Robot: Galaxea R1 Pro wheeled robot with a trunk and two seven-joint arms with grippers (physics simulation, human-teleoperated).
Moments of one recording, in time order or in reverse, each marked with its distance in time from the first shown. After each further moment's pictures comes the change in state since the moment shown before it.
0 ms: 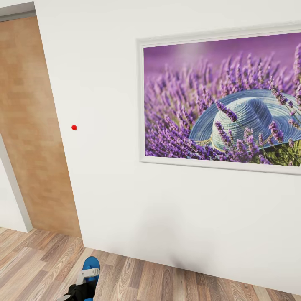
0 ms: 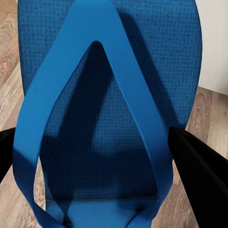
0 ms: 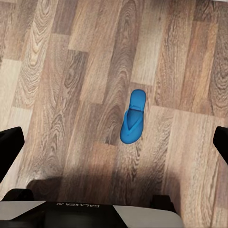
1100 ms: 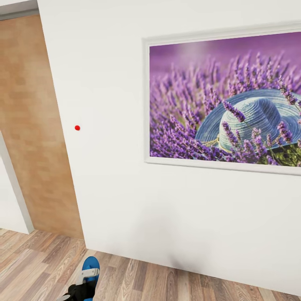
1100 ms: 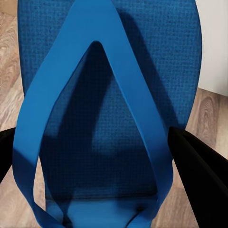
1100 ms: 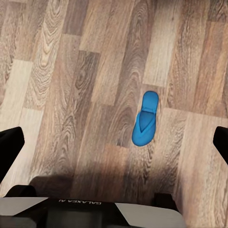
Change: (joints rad) left arm 0.000 0.002 0.000 0.000 -0.001 -0.001 0.000; right arm -0.002 -0.007 -0.001 0.005 0.000 0.007 0.025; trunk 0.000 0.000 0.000
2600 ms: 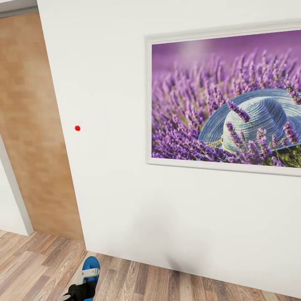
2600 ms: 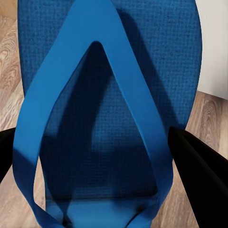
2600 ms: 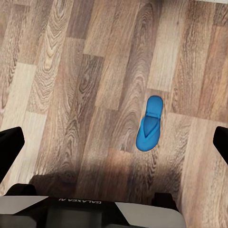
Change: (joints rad) left arm 0.000 -0.001 0.000 0.000 0.000 0.000 0.000; right arm 0.000 0.002 0.007 0.002 0.000 0.000 0.000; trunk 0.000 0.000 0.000
